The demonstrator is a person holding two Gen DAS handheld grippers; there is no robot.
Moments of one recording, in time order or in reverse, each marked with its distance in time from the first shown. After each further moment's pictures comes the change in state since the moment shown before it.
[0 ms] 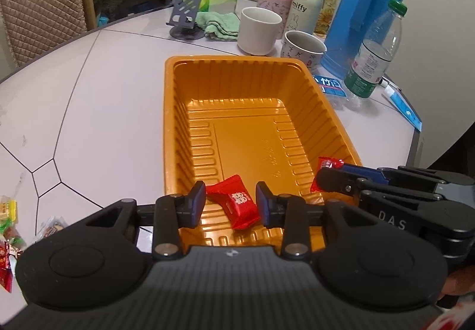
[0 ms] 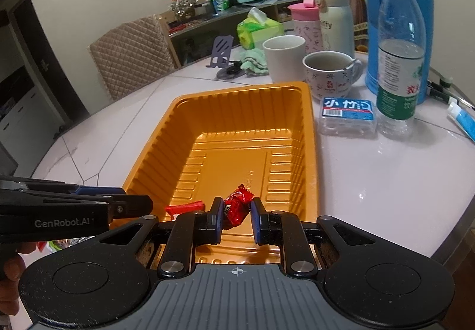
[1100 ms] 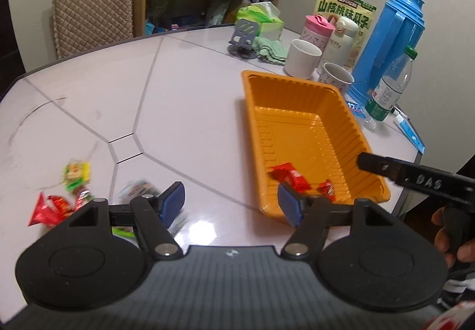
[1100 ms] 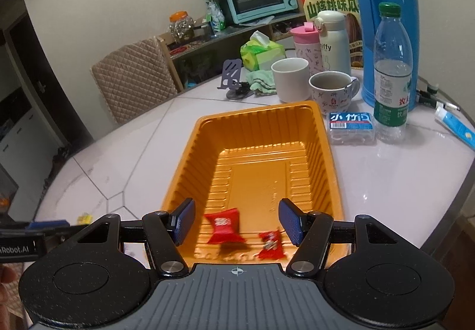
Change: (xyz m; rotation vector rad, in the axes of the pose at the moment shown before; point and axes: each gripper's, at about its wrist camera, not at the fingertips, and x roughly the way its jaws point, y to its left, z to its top) left arm -0.100 0.079 -0.050 -0.121 -0.091 0.048; right arm -0.046 0.050 -0.008 0.067 -0.087 -0.023
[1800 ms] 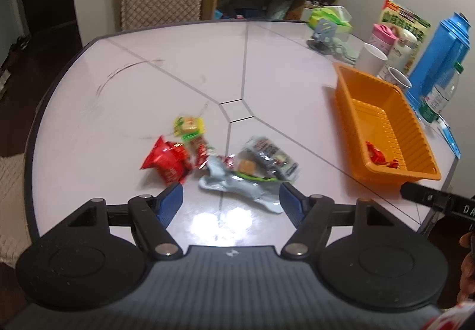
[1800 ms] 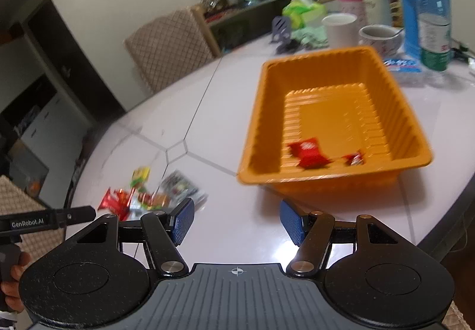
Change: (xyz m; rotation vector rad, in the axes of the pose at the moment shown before) left arm -0.054 0.112 -0.053 -0.133 0.019 0.145; right arm -0.006 0.079 -0.061 0.014 0.125 0.119
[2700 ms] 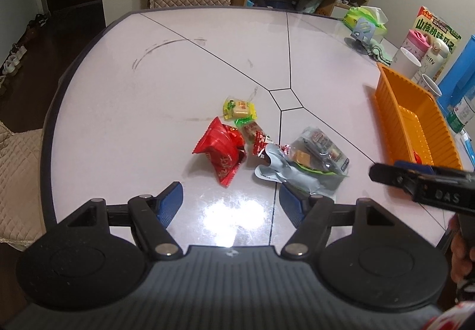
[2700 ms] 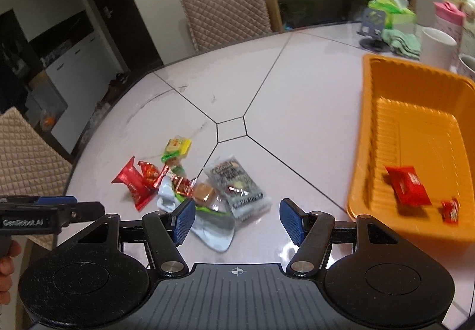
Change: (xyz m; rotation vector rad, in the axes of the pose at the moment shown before) left arm 0.022 0.055 -0.008 -0.076 0.037 0.046; right arm 0.100 0.070 0.009 -0.261 0.113 0.071
